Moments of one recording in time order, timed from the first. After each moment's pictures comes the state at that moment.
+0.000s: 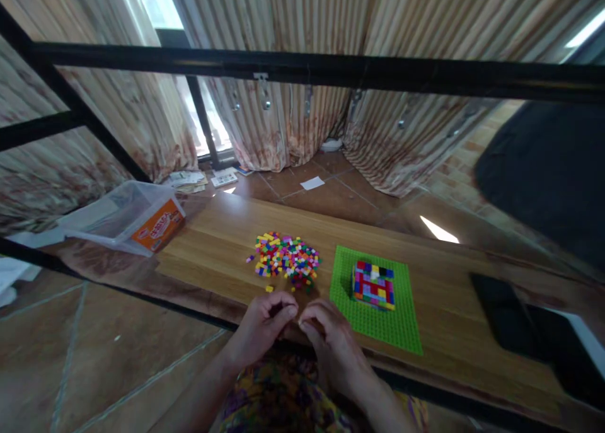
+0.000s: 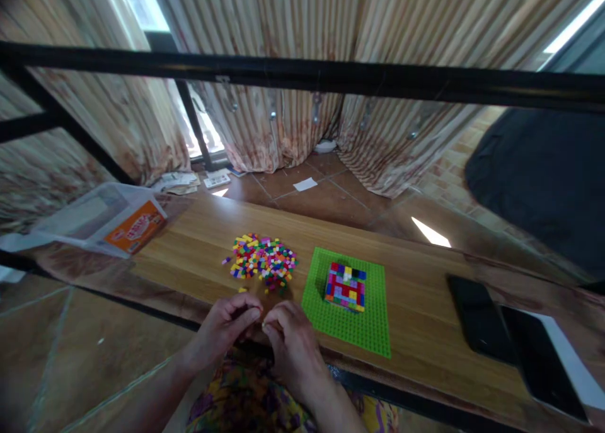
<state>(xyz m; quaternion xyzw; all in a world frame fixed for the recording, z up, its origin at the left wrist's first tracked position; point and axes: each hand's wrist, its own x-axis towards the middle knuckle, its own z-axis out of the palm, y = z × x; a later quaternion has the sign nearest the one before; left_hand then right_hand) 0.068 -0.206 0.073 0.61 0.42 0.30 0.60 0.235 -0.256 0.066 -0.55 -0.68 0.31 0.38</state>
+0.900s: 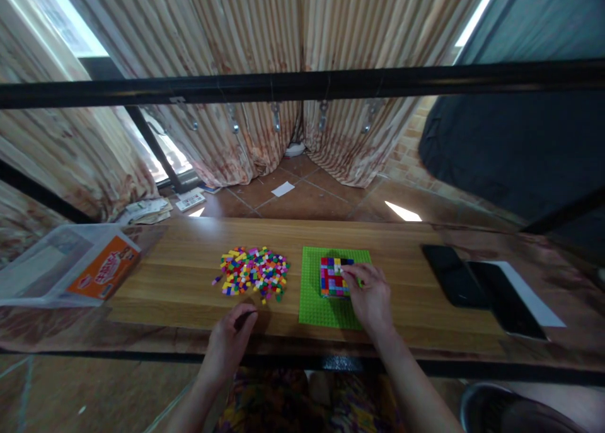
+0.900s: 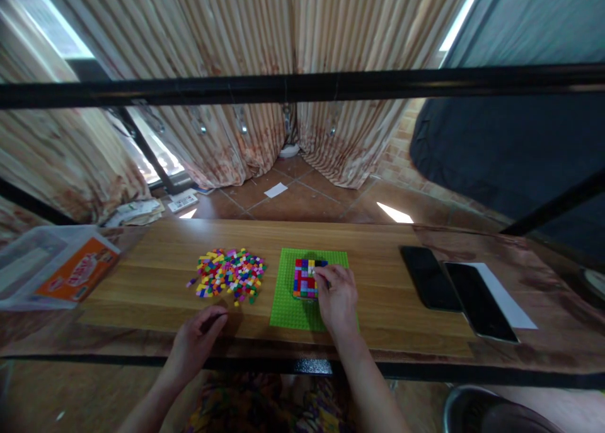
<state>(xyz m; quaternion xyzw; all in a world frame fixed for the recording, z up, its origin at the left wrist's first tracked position) 0.058 -0.187 0.028 0.72 0.55 0.28 0.32 0.355 -0.231 0.038 -0.74 -0.50 0.00 0.45</state>
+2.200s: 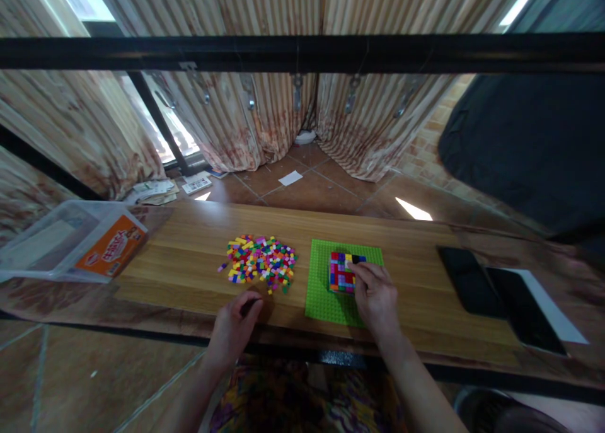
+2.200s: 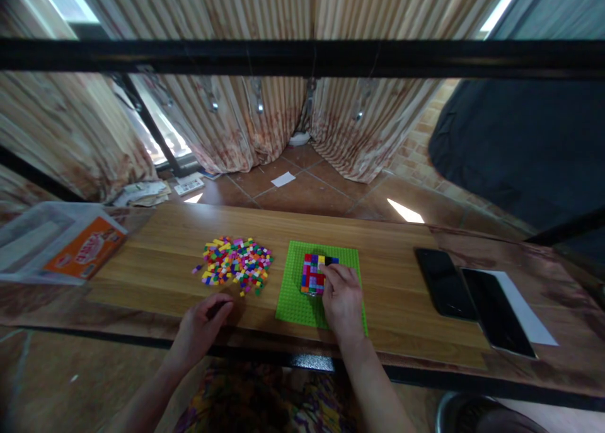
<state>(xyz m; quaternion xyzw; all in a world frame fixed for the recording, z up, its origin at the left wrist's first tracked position) 0.059 -0.186 0.024 0.69 0.57 0.26 0.35 0.355 -0.233 0.026 -0.70 -0.58 -0.03 0.42</state>
